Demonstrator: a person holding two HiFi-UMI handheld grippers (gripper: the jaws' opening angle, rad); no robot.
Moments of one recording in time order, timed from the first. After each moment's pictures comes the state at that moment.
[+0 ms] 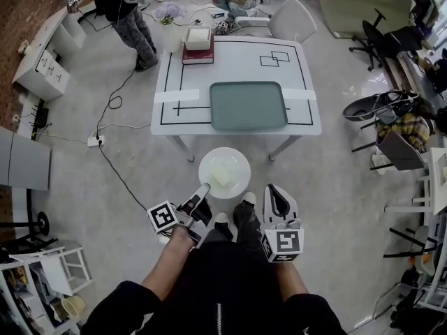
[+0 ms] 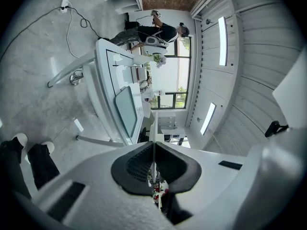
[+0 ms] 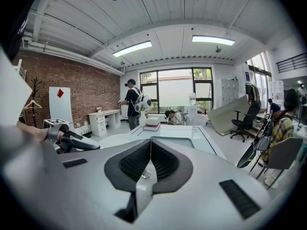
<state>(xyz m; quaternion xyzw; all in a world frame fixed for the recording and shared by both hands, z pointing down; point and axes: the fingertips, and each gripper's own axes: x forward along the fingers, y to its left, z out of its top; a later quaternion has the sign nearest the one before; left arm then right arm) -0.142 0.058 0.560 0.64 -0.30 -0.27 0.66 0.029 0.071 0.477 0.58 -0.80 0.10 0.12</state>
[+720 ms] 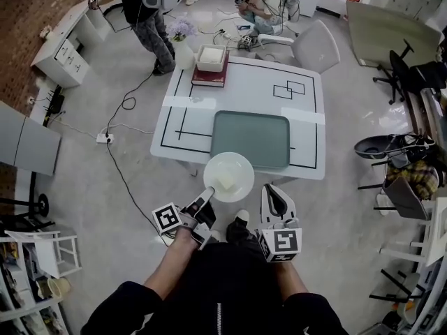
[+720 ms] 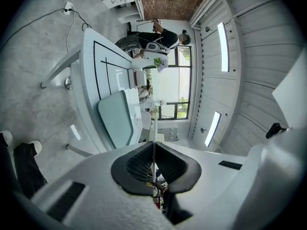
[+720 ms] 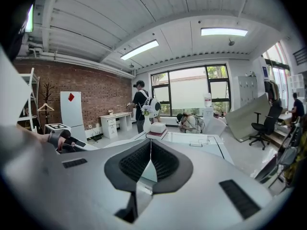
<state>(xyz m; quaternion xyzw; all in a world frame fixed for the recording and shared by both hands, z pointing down) -0.092 -0.056 0.562 0.61 -0.35 -0.31 0.64 0.059 -0.076 0.472 0.51 -0.85 0.09 0.11</state>
